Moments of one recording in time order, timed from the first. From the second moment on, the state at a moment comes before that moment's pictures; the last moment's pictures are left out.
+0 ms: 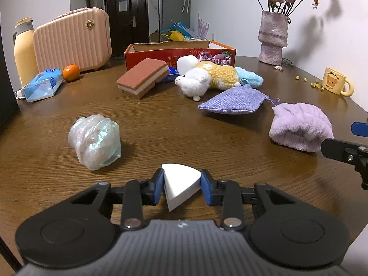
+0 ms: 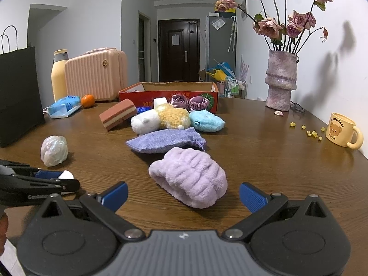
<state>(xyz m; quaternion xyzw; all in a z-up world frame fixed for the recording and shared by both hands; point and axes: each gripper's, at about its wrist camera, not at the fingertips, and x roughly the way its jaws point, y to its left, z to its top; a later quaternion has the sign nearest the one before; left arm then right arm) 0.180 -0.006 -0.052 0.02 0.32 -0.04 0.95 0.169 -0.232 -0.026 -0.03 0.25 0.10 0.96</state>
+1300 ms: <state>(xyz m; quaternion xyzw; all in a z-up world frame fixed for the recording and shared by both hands) 0.203 0.007 -0.033 0.00 0.29 -0.02 0.96 0.258 -0.212 -0.049 -0.06 0.32 0.11 0.94</state>
